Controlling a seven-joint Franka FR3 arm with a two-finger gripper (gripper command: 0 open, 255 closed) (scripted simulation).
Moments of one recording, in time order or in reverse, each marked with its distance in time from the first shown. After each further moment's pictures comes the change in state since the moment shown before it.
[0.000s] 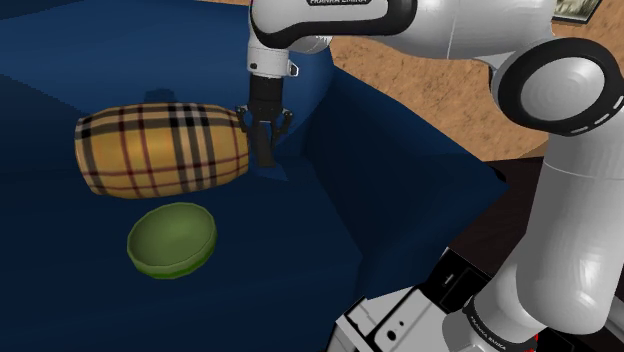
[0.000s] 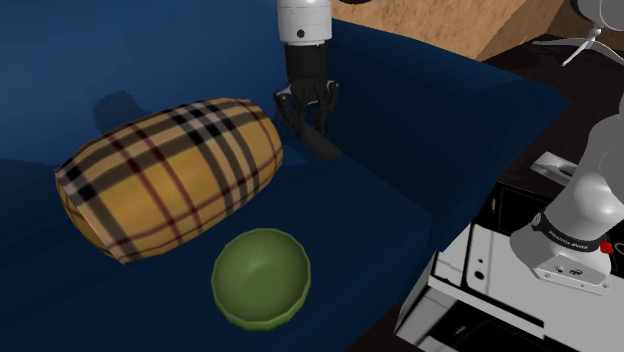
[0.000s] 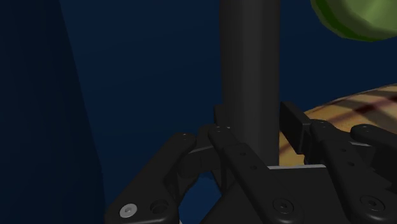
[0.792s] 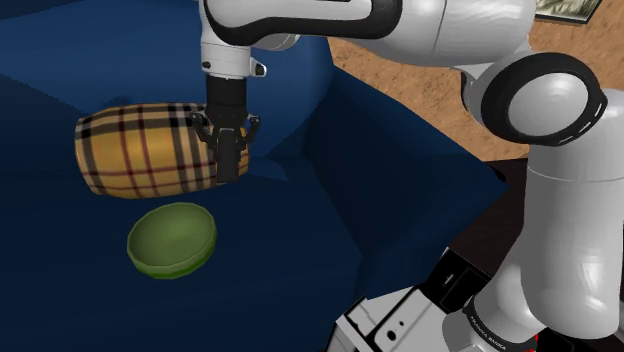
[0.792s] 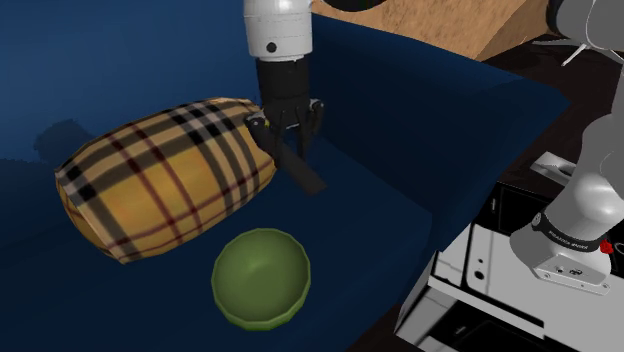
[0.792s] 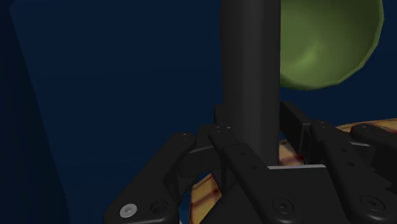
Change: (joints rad) arm 0.136 0.097 0.049 0.162 -0.034 -0.038 0.179
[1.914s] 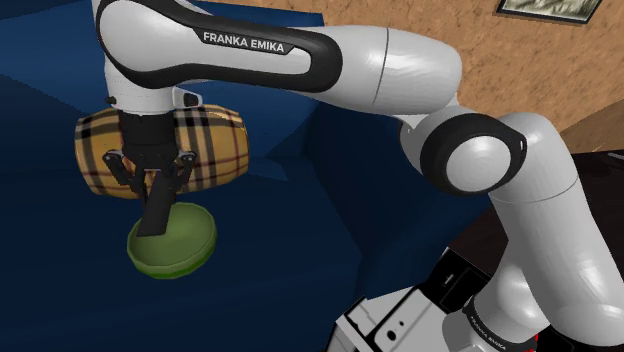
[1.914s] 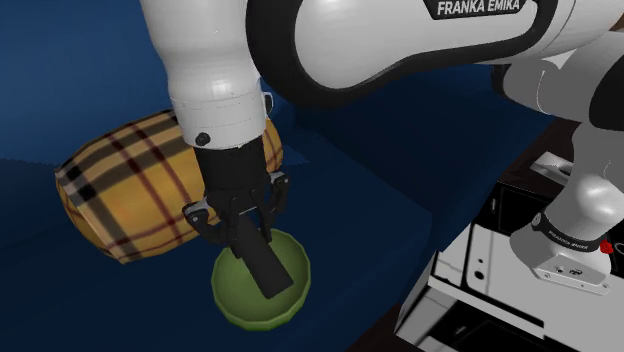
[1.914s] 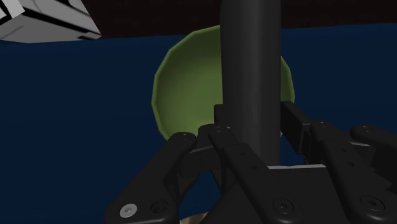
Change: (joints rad) arm 0.253 0.311 0.023 0.402 -0.092 -0.056 0.225
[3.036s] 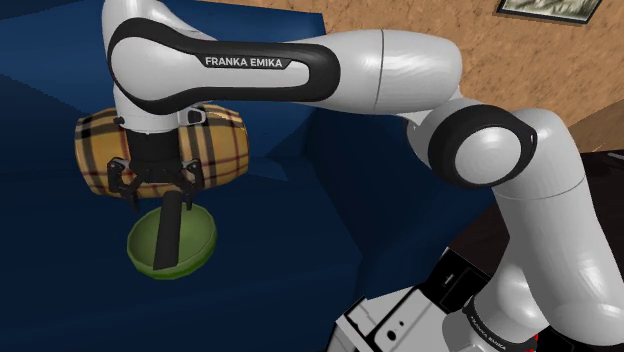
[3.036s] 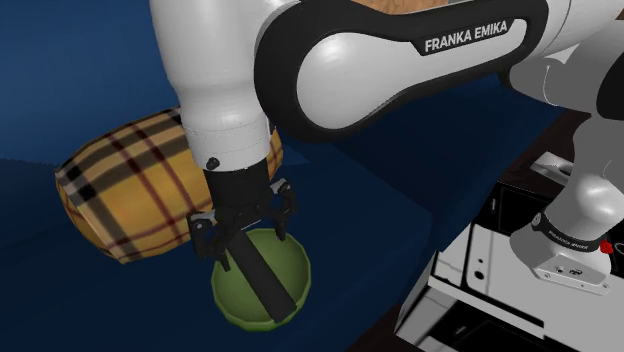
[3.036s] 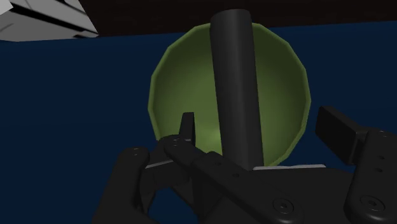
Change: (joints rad) arm -0.023 -0.041 0.002 -0.151 0.009 0.108 -0.011
